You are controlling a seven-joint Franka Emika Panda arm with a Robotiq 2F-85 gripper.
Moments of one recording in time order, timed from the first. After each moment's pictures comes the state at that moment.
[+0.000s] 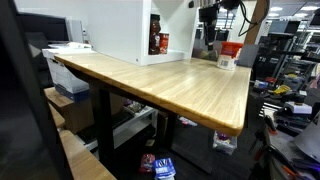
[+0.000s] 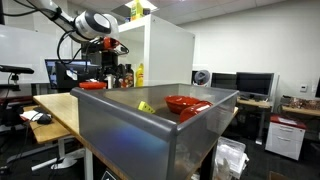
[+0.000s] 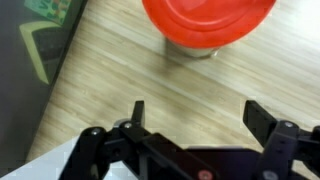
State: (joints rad) arm 0.00 -0.11 0.00 -2.14 -0.29 1.84 -0.28
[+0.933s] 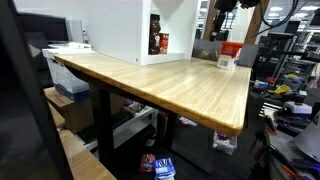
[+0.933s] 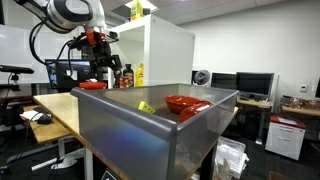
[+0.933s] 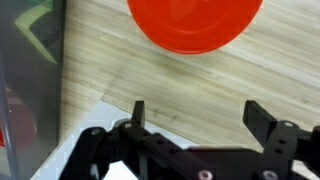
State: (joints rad) arm 0.00 -0.42 -0.08 -2.42 -0.17 2.20 -0.28
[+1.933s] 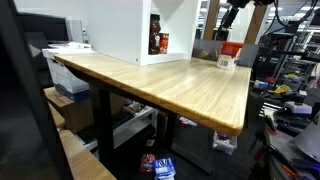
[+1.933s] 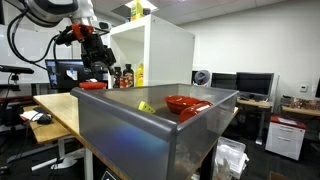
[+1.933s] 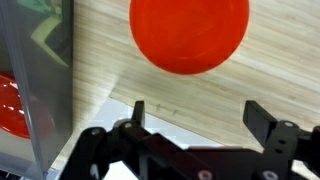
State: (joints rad) arm 0.00 -0.61 -0.12 -2.55 -0.16 2.26 -0.30
